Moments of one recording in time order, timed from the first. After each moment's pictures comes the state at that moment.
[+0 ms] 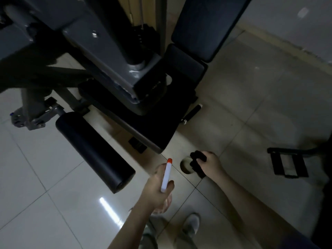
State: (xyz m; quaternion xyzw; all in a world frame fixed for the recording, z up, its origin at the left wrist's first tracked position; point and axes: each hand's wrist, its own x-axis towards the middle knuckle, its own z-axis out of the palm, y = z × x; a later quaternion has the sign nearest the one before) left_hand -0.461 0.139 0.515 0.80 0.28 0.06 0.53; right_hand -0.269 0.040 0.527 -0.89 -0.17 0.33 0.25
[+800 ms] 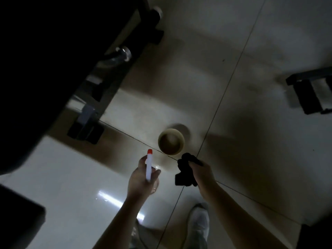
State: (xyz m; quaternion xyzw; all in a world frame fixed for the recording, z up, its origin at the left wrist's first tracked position) left_hand -0.346 0.110 0.100 0.81 0.34 -0.11 0.46; right_hand -0.239 -0.043 0.130 -0.74 0.24 0.42 0.47
